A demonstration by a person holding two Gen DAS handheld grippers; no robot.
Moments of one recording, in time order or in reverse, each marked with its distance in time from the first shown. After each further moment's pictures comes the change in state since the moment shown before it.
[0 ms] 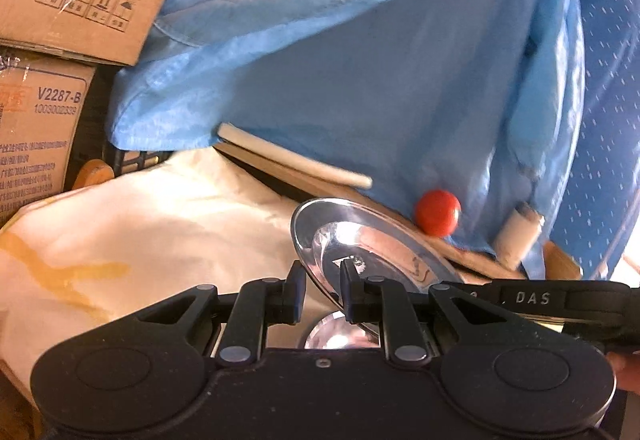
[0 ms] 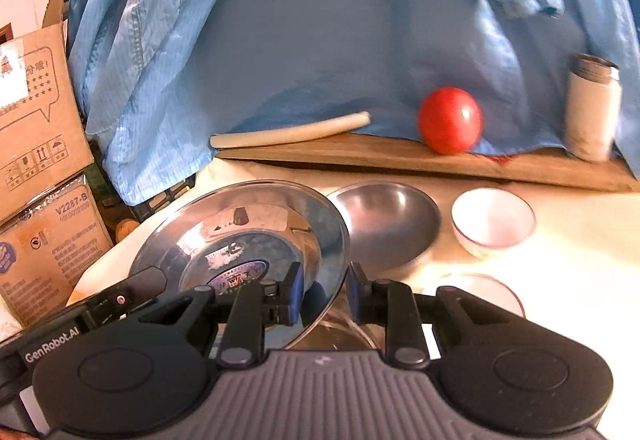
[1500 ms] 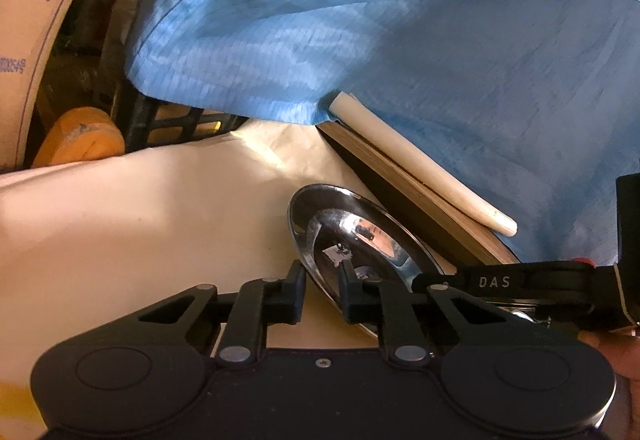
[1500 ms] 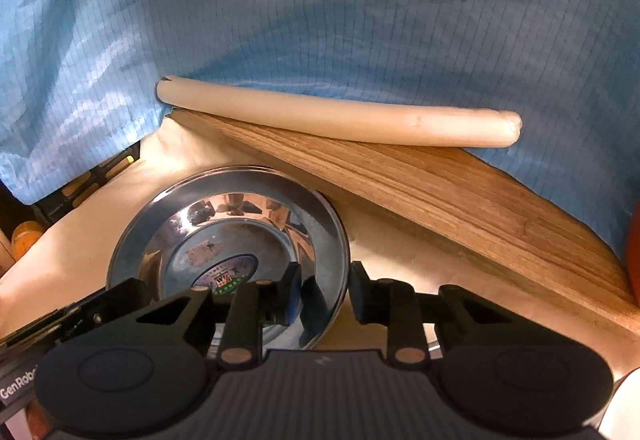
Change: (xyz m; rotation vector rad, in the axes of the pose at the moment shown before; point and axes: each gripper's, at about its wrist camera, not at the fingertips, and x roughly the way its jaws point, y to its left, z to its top) left arm 0.148 0.098 0.032 -0.241 0.027 0.167; right arm 0.227 0.040 0.083 -0.219 0.266 0.030
